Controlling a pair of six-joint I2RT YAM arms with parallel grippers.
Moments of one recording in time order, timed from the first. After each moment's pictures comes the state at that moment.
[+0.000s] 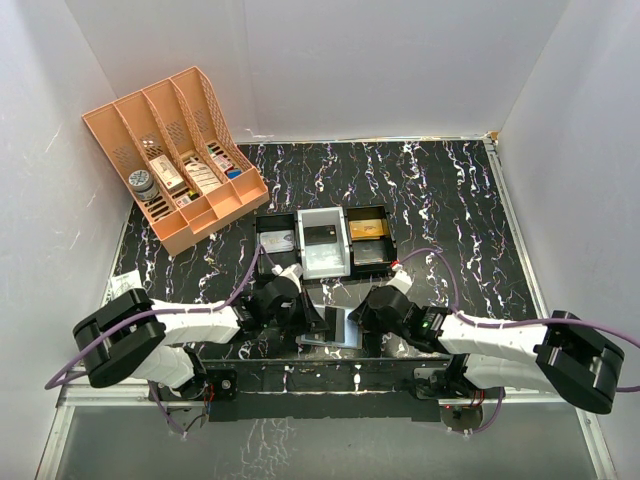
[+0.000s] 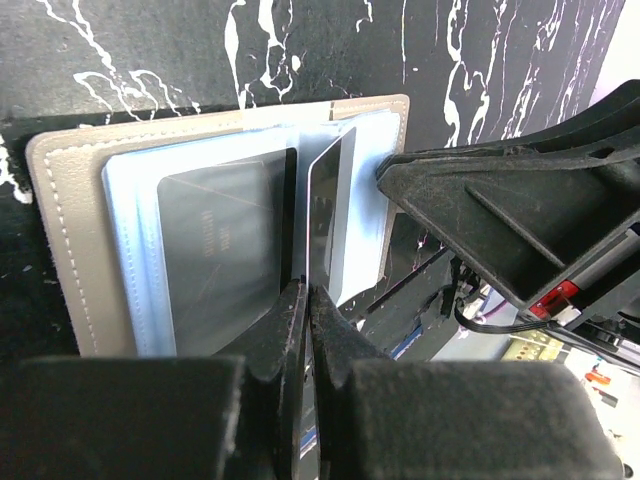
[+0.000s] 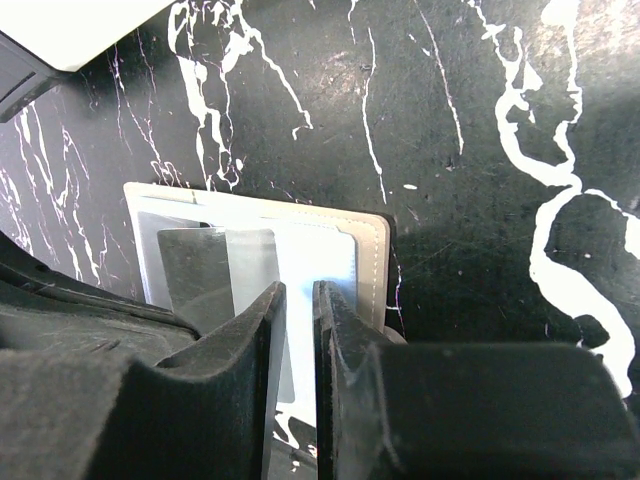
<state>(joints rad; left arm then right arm) -1.01 1.37 0.41 0.24 0.10 -1.16 0.99 1.09 0.30 0.02 0.25 1.20</state>
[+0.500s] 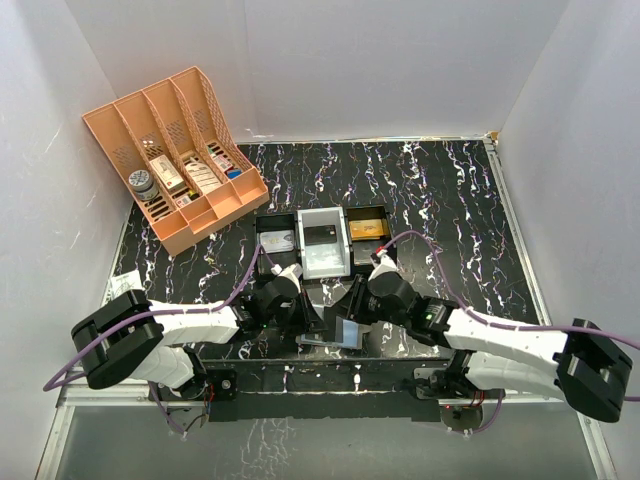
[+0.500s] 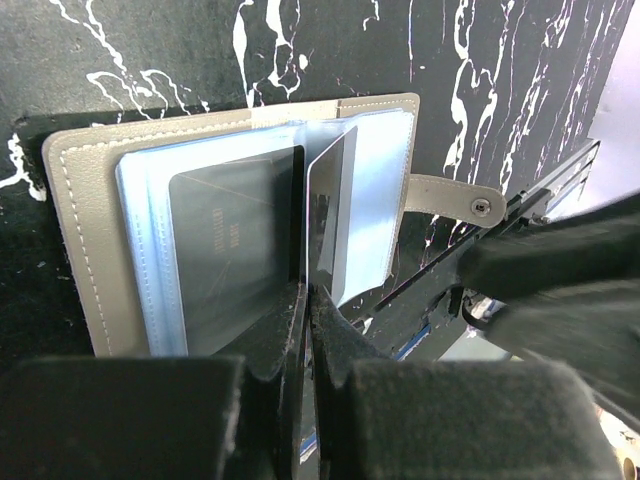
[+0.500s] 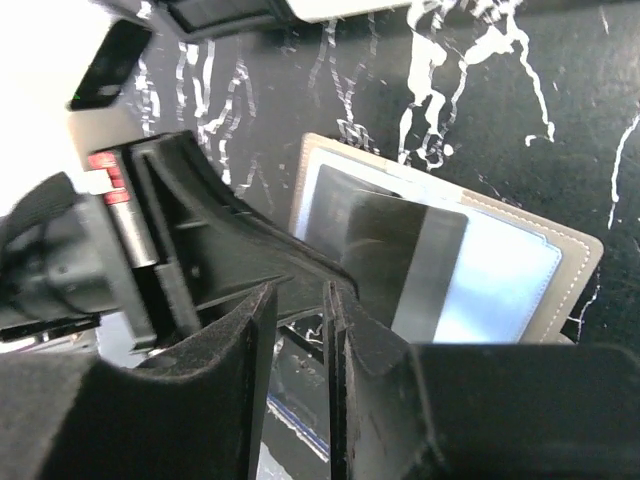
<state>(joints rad) -1.01 1.35 0.41 0.21 0.09 -1.14 0.97 0.99 0.42 0.01 0.06 1.05</state>
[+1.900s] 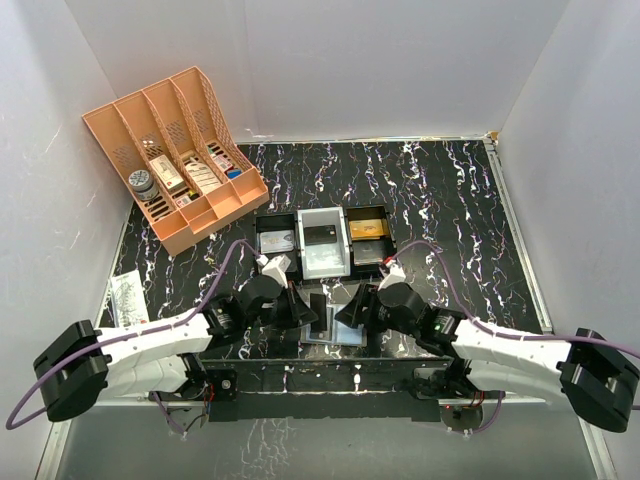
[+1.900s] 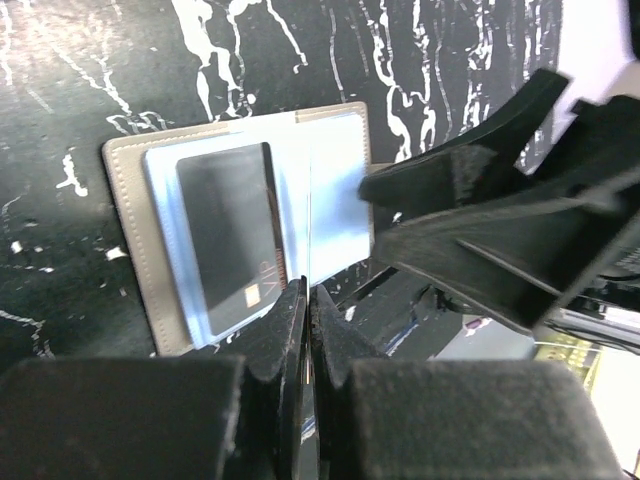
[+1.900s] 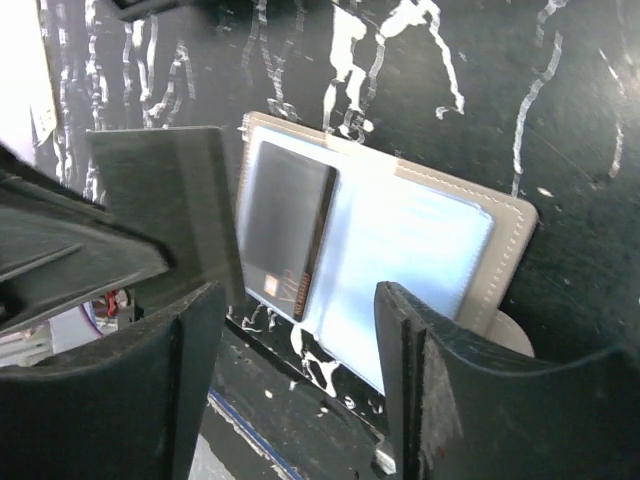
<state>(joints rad) -1.00 1.06 0.40 0.06 0.01 -1.04 0.95 0.94 0.26 0.08 0.07 1.02</state>
